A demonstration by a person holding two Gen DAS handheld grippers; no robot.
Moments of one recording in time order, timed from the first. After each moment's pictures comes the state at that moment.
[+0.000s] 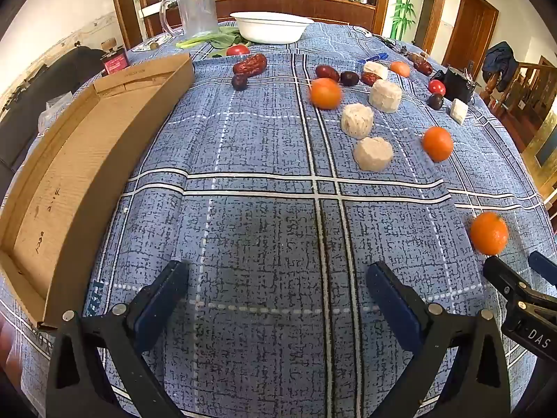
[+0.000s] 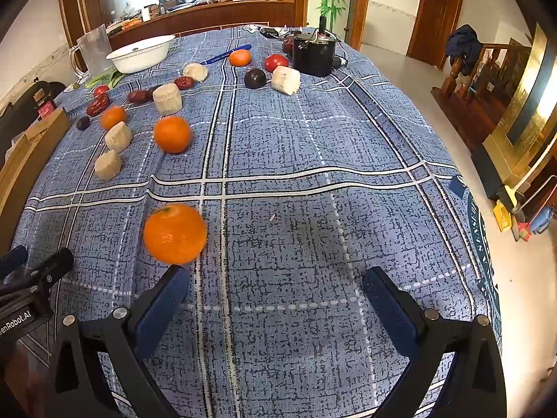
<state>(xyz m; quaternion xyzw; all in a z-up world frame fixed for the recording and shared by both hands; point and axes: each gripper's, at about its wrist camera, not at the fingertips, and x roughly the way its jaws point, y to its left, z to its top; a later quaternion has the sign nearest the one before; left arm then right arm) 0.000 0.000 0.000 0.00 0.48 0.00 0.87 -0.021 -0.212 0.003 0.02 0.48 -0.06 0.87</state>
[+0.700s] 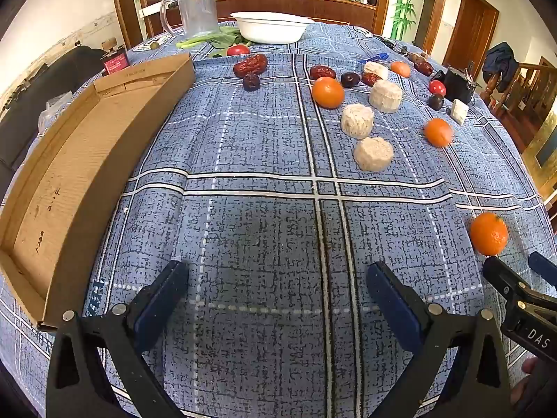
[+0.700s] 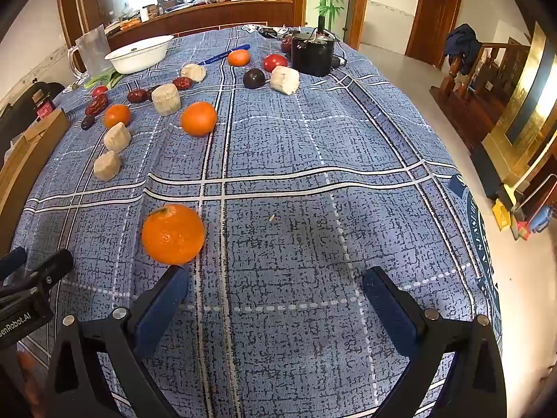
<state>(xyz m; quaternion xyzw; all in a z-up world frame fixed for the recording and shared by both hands) 0.000 0.000 0.000 0.00 0.49 0.00 0.87 -0.019 -0.213 0.003 0.02 0.48 -0.06 0.87</state>
